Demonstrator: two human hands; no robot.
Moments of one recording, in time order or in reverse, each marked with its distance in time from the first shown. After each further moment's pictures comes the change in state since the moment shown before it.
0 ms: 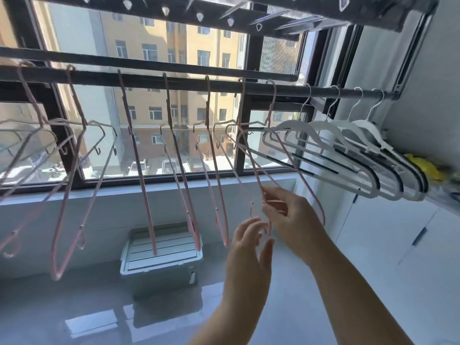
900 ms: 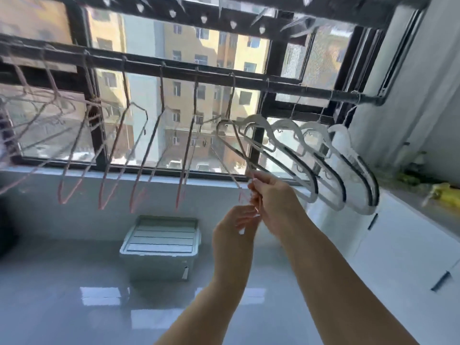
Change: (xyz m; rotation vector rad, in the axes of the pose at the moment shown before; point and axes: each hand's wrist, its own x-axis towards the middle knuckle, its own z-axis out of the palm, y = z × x) left_hand 0.009 0.049 0.135 -0.165 0.360 -0.140; right_hand 0.042 0.070 -0.085 0.792 -0.209 0.244
